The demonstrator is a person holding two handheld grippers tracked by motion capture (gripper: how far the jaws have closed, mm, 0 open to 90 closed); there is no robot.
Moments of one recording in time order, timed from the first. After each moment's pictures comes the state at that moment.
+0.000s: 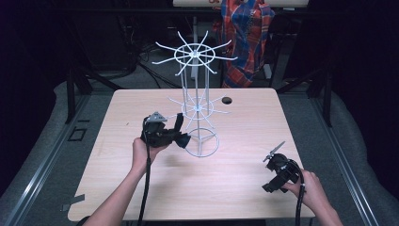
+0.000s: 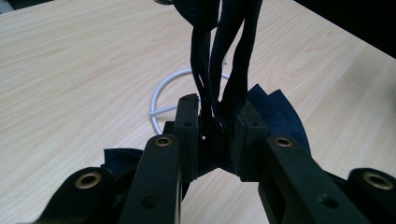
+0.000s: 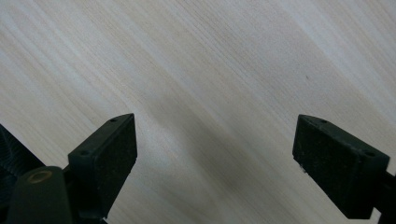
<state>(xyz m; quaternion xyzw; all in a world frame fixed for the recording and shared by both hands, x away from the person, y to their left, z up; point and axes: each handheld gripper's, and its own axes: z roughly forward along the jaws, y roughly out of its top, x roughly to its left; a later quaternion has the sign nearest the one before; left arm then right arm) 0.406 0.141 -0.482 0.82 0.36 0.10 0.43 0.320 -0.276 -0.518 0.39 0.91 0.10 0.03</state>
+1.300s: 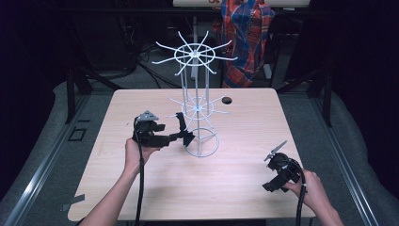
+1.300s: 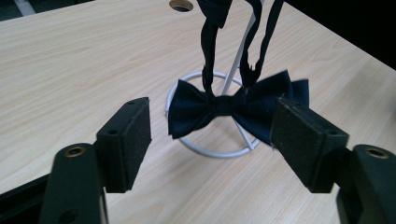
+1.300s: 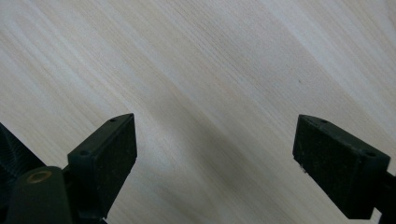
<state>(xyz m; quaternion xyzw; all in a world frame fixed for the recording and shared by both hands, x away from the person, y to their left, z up) 0.396 0.163 -0.469 0.80 0.39 0.11 0.44 0.318 -0.277 -0.513 0.40 0.91 0.11 0.04</state>
